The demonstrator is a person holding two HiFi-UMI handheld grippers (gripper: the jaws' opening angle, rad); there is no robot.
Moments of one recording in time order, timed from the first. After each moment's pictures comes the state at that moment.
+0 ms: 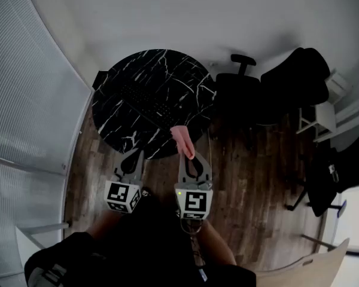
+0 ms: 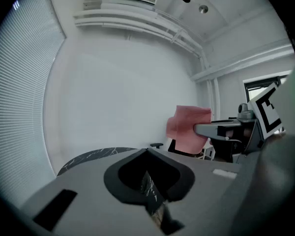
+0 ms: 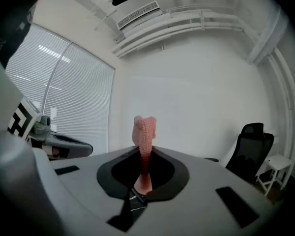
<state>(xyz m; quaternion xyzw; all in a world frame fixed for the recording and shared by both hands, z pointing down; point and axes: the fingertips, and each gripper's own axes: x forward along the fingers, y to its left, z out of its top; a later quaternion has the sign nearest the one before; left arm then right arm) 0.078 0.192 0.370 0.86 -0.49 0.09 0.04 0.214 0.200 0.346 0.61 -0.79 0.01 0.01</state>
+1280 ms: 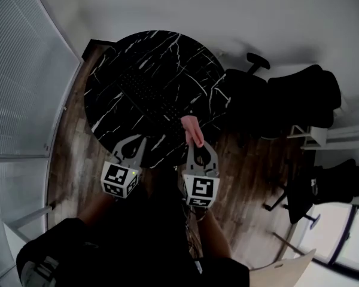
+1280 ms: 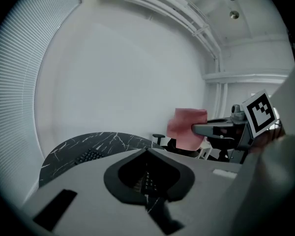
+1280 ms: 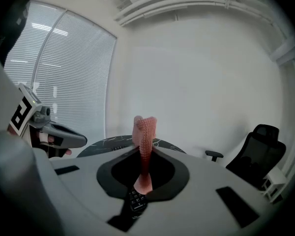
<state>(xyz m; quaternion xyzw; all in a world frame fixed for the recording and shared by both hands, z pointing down) 0.010 0.034 0.445 0.87 -0.46 0.11 0.16 0.159 0.029 0.410 0.59 -0.79 0.04 0.16</state>
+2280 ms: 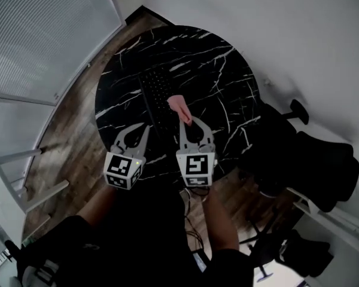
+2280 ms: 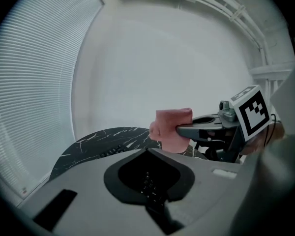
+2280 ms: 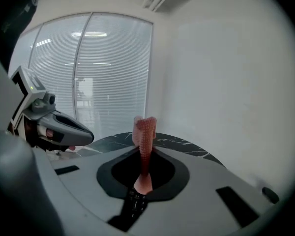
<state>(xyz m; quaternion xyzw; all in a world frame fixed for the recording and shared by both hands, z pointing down) -0.030 -0.100 0.501 0.73 -0.63 0.10 0.22 0.051 -0.173 0.483 0.31 -0.92 0.01 0.24</state>
